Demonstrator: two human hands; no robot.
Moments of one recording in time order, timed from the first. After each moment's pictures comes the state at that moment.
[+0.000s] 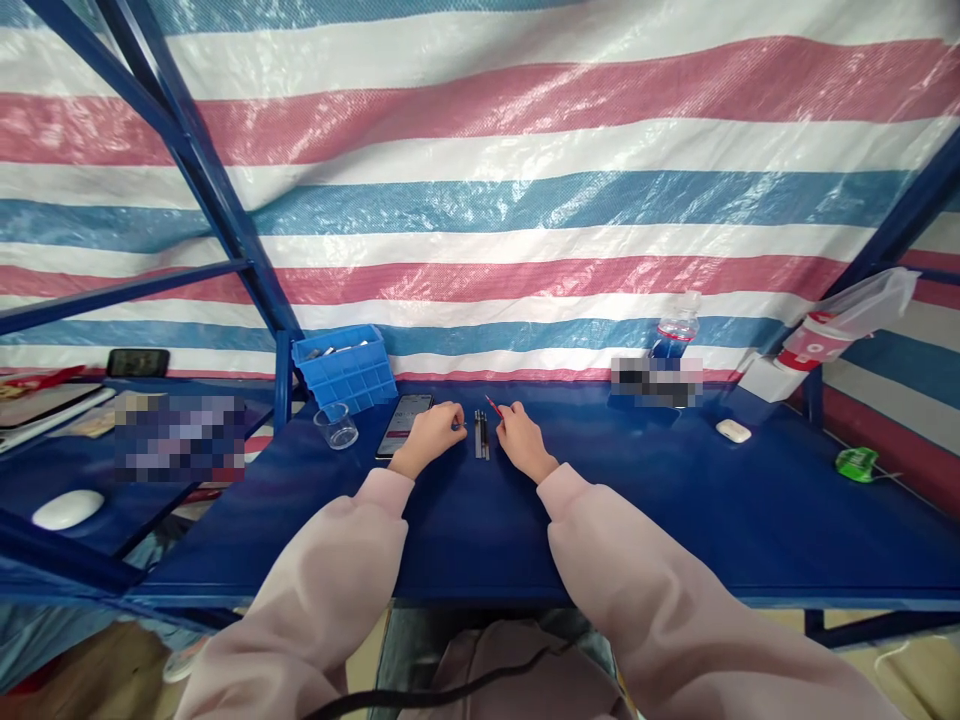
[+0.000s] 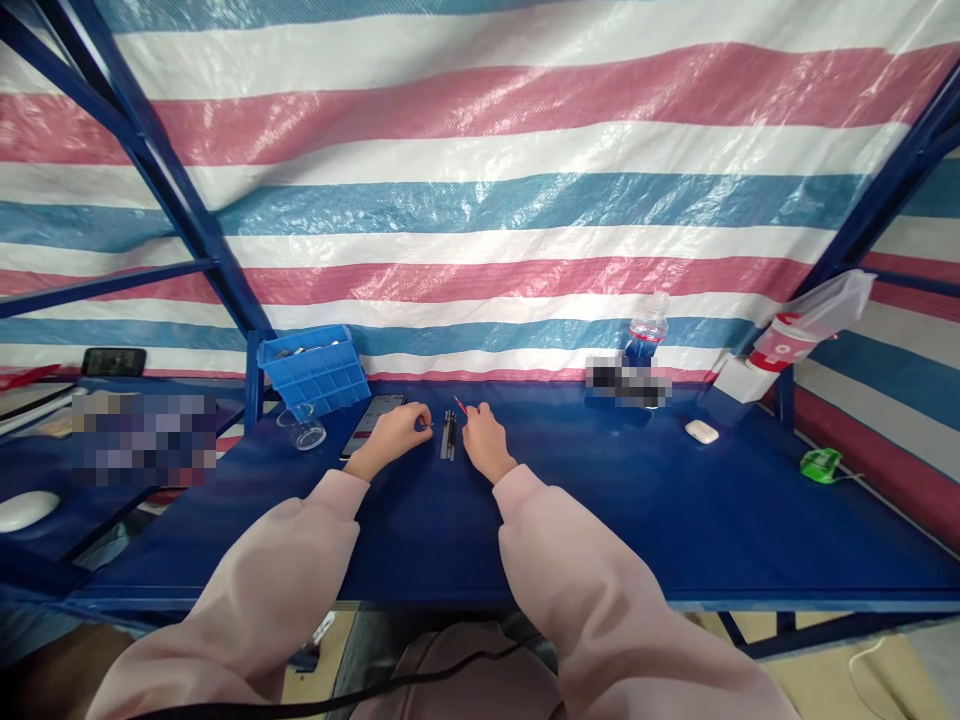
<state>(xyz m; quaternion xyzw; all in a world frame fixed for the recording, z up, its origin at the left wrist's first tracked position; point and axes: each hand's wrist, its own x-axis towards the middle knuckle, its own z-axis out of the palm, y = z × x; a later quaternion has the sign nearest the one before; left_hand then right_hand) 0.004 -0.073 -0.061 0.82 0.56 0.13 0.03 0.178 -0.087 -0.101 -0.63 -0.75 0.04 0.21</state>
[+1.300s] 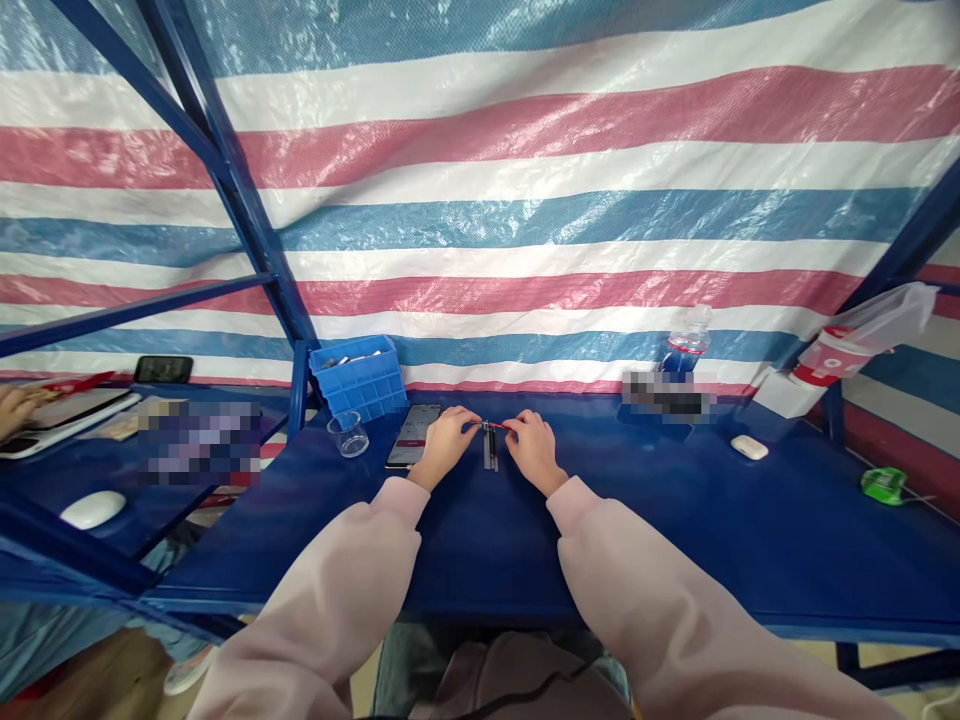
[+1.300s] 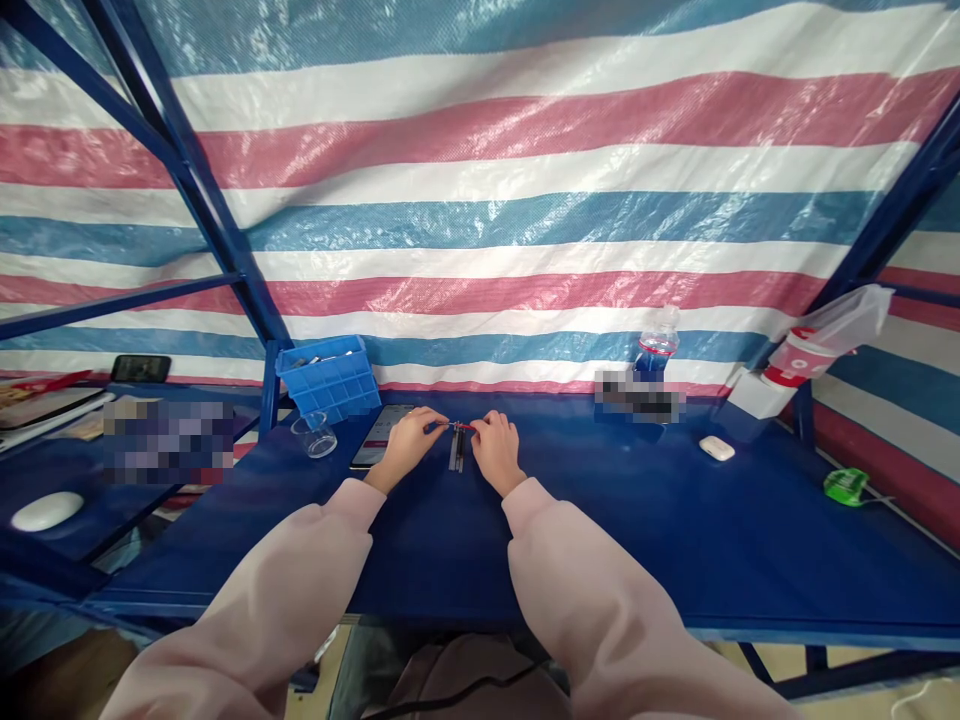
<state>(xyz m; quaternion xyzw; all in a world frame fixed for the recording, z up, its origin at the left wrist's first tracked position) 0.009 -0.067 -0.079 0.80 0.52 0.29 0.01 0.178 -0.082 -0.107 -0.61 -0.74 -0.02 0.28</state>
